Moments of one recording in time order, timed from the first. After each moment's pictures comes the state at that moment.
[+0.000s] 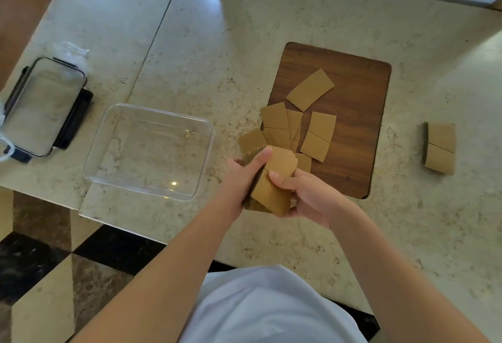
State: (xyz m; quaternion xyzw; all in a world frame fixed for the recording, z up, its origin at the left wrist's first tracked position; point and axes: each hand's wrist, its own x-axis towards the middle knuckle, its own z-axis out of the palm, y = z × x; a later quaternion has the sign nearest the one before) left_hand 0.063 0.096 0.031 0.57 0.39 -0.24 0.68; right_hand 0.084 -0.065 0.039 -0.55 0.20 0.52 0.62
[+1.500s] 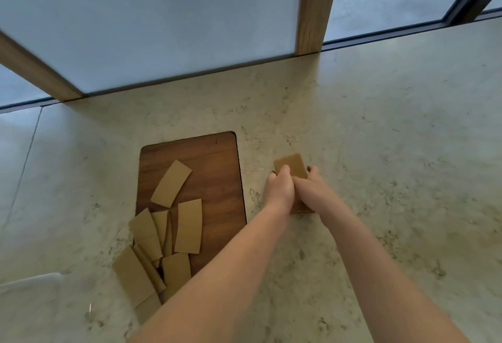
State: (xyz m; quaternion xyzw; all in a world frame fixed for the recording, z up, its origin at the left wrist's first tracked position) left_hand 0.219 -0.275 0.020 0.68 0.29 -0.32 0.59; right_hand 0.203 -0.357 0.019 -0.74 0.36 0.23 0.52
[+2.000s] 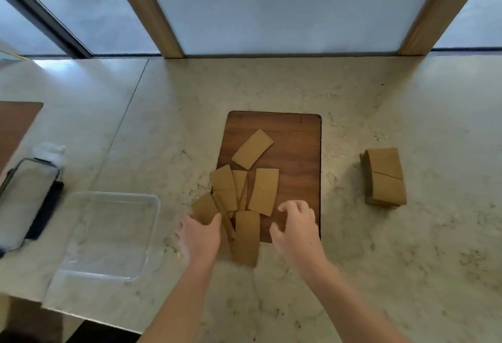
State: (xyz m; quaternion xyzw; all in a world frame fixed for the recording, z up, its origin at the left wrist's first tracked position) left_hand 0.100 0.038 -0.010 0.82 0.48 -0.09 0.32; right_hand 0.104 -0.157 0.006 -0.91 0.07 0.18 0.37
